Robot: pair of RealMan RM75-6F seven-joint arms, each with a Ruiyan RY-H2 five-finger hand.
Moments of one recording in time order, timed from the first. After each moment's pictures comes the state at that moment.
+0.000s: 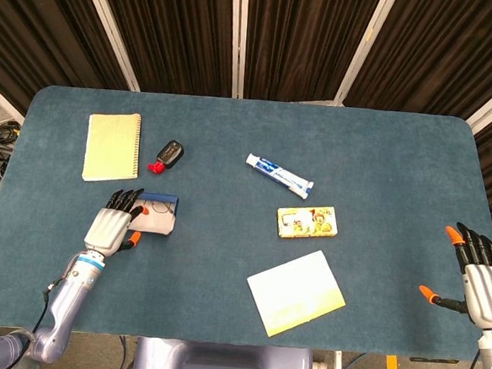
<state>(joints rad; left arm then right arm) -0.47 -1.66 -0.11 -1.25 1.31 1.11 0.21 0.12 -1.02 0.09 -1.65 -1.44 1.41 0.06</state>
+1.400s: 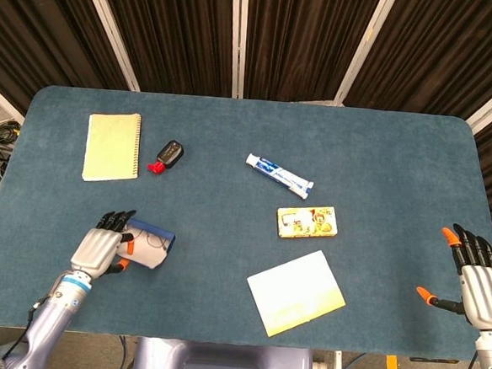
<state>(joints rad) -0.40 -1.43 -0.04 -1.68 1.18 1.10 0.40 0.12 -1.03 0.08 -1.66 -1.45 1.41 0.04</state>
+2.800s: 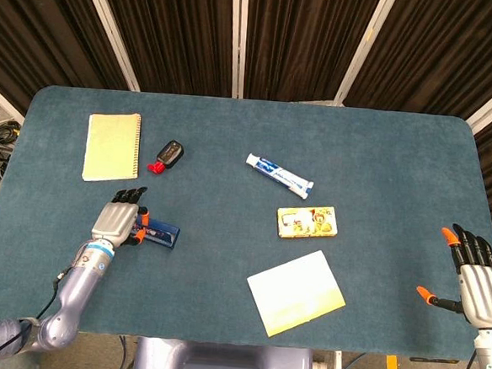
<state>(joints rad) -0.62 -1.52 -0.19 -1.61 0.77 1.02 0.59 0.12 -1.04 0.08 -1.65 -1.44 1.40 0.02</state>
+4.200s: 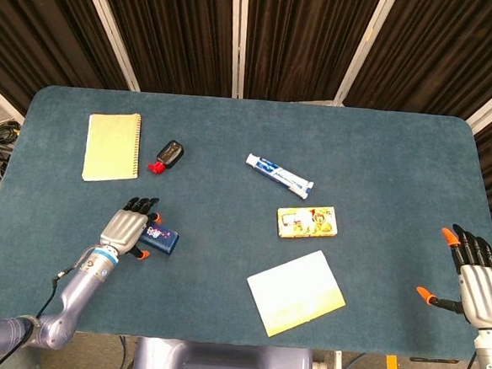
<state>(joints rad) -0.62 -1.57 -0.08 -1.44 1.01 0.94 0.39 0.12 -1.04 0.08 -1.65 -1.43 1.39 0.03</state>
